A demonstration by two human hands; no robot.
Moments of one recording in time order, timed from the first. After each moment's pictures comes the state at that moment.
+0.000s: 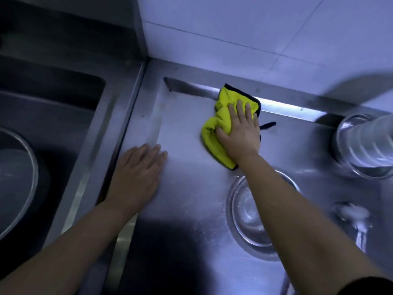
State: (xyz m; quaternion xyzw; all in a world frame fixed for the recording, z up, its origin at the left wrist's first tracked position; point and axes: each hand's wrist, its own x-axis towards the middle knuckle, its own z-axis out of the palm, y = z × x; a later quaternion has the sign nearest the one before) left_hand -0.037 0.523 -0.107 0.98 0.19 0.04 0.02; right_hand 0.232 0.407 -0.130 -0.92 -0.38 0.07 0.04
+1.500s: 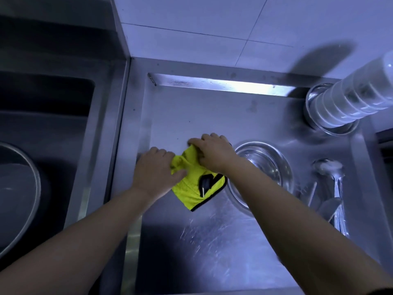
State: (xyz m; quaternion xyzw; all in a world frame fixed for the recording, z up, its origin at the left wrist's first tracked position) left_hand -0.028 0.488 -0.093 0.97 0.21 -0.06 0.14; right_hand 0.127 0.377 -0.085 -0.84 -0.51 0.17 -0.06
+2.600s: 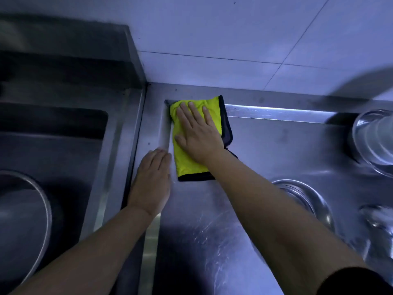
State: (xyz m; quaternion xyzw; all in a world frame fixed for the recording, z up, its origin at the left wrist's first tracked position) left_hand 0.004 0.569 -0.136 0.97 0.20 0.03 0.09; right_hand 0.186 0.522 -0.130 -0.85 -0.53 0.06 -0.03
